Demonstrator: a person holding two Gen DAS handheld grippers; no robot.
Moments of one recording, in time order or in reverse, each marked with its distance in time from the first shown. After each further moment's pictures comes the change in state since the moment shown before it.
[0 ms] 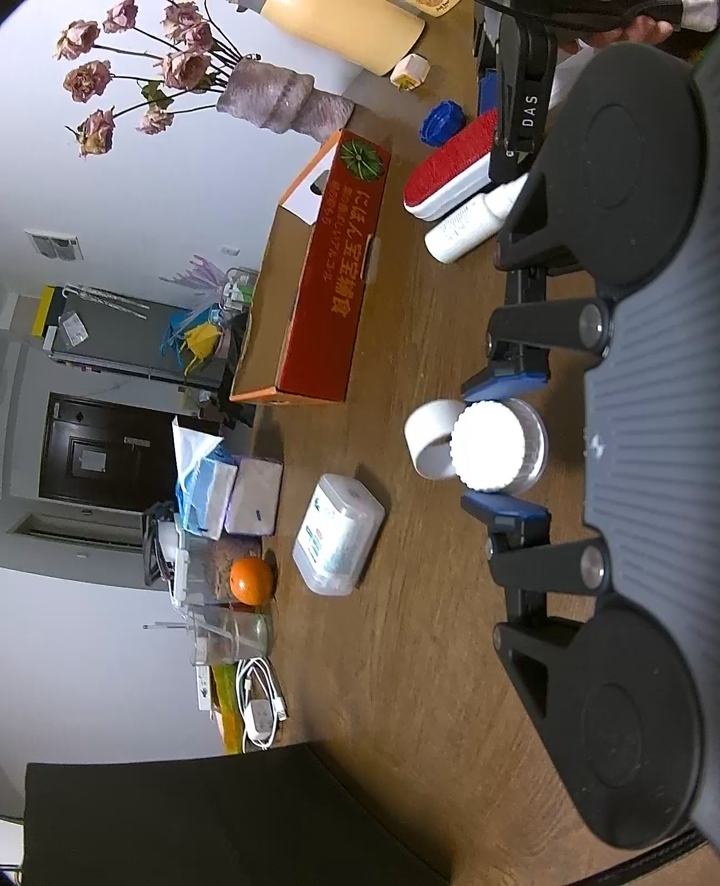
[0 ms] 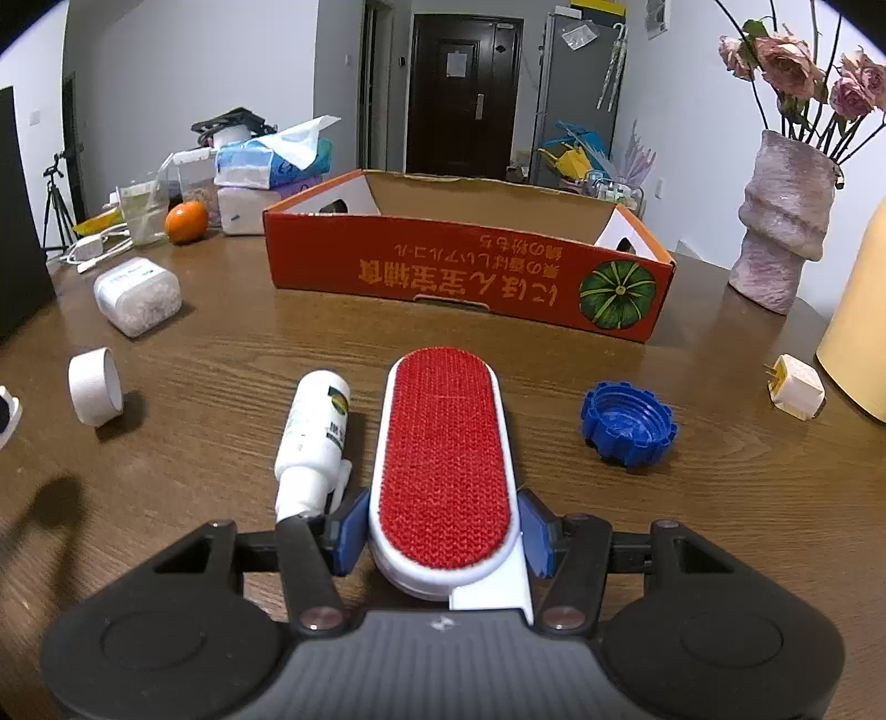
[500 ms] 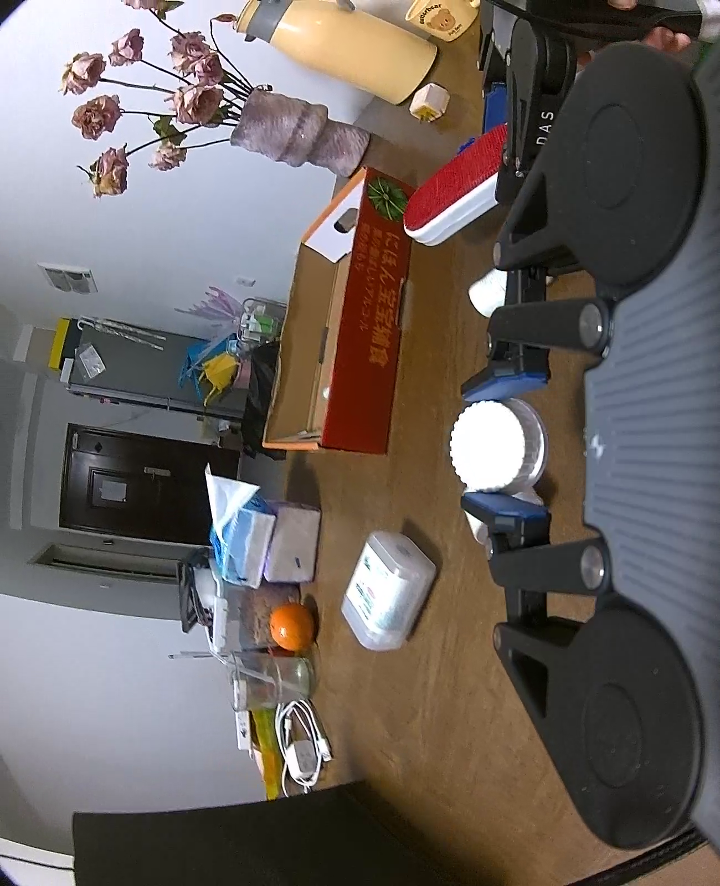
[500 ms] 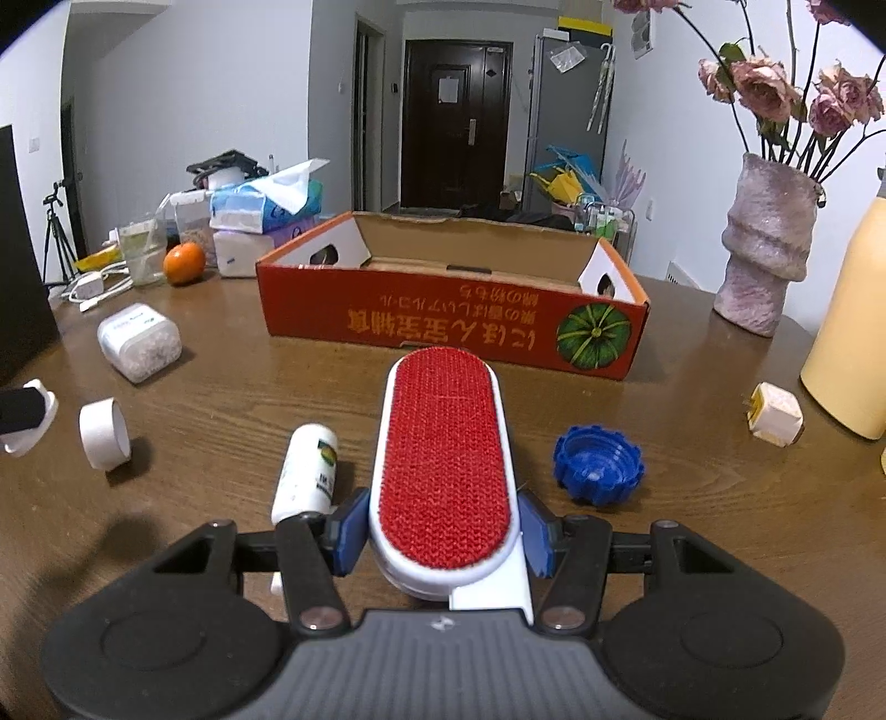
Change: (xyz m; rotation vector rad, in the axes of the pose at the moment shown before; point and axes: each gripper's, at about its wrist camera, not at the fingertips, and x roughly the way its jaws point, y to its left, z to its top) left arm 0.002 -0.032 0.024 0.037 -0.045 -0.050; right arm -0.020 -0.012 0.016 0.021 -0.063 0.000
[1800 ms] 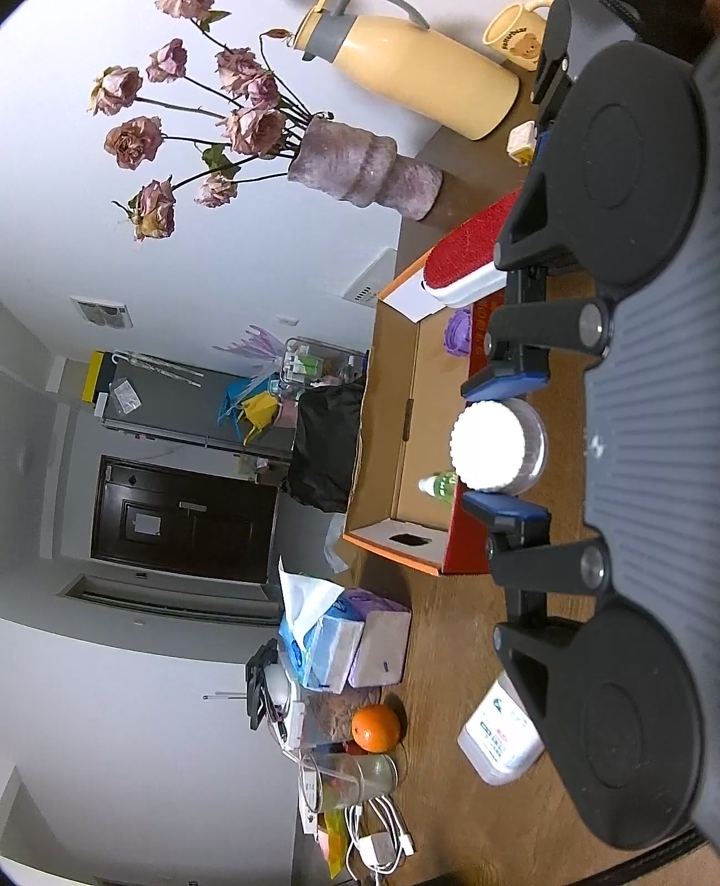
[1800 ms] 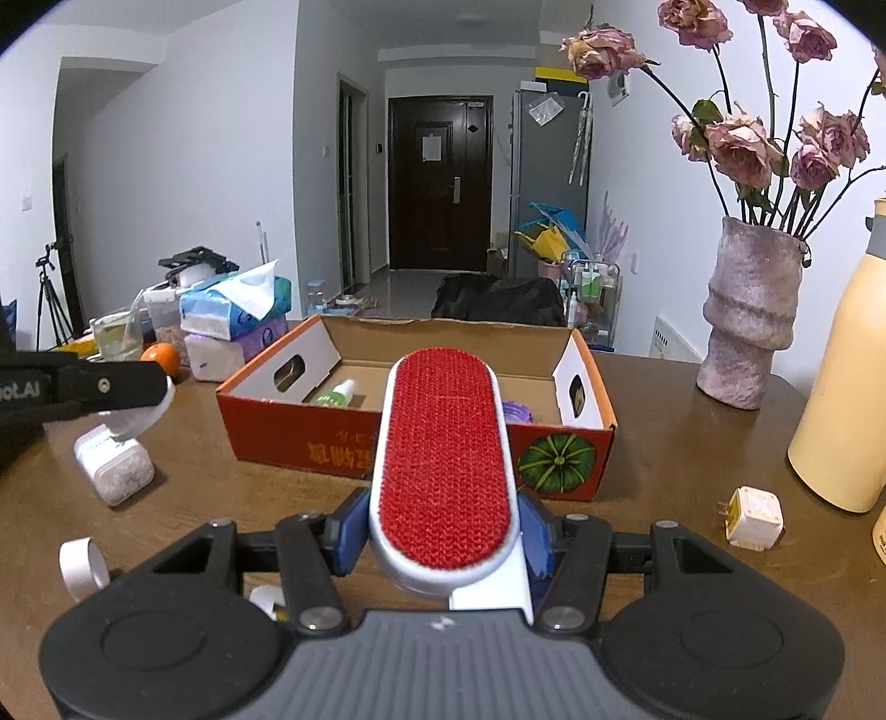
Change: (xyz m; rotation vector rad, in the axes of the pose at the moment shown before) left arm 0.061 -0.074 0.076 -0.005 -0.077 -0.076; right arm 0.009 -0.033 0.062 0.042 -0.131 -0.004
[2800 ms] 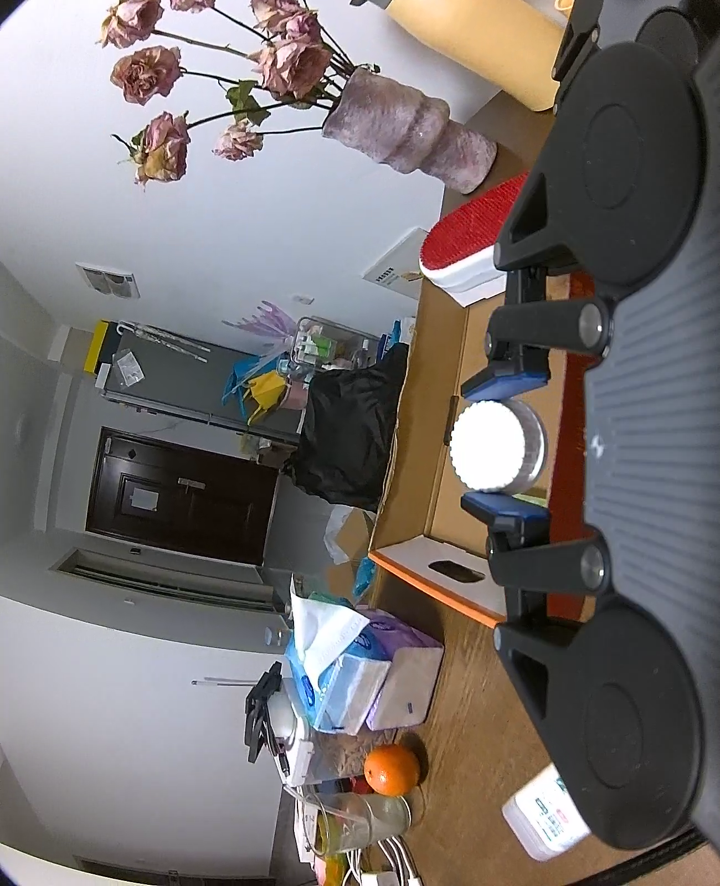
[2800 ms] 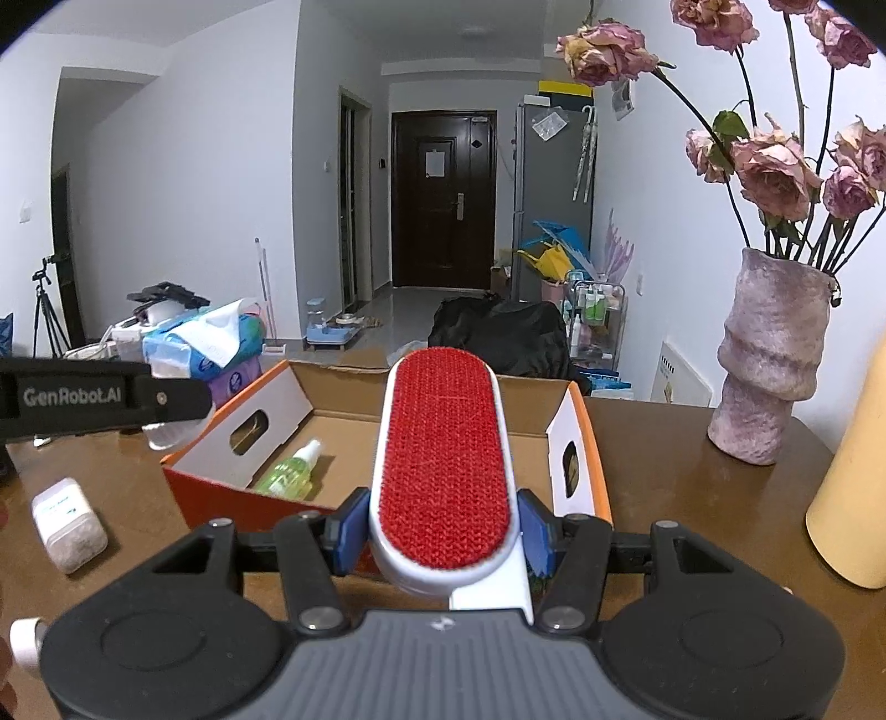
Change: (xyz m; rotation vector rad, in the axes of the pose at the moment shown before) left arm 0.089 -0.019 0.038 -0.061 -0.005 0.040; right arm 0.059 -0.029 0.050 -0.007 -0.033 0.012
